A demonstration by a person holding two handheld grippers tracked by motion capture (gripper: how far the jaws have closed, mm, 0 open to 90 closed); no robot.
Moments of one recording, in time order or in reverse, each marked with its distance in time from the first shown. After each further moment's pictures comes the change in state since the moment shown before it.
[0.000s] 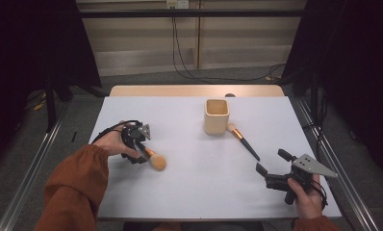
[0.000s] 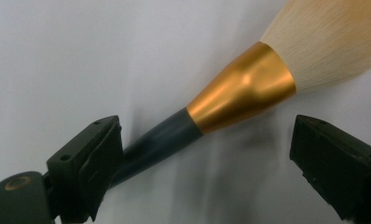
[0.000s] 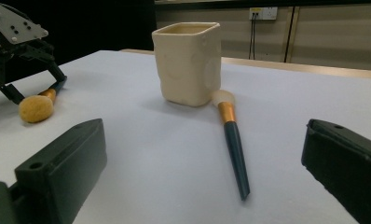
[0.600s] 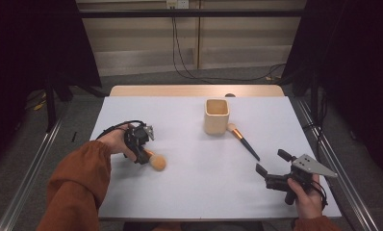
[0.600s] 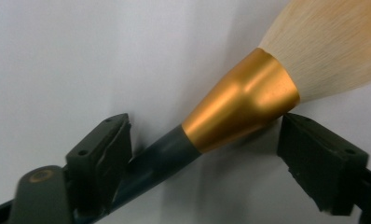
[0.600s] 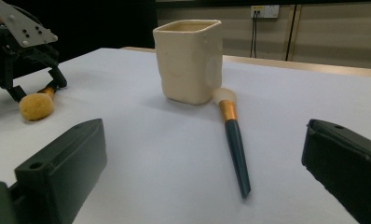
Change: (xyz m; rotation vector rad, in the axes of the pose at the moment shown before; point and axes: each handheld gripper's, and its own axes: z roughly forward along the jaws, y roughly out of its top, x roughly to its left) left arm 0.005 0.008 0.008 0.081 -0.082 -0.020; right arm 0.000 -0.001 0.000 0.008 0.004 -0.002
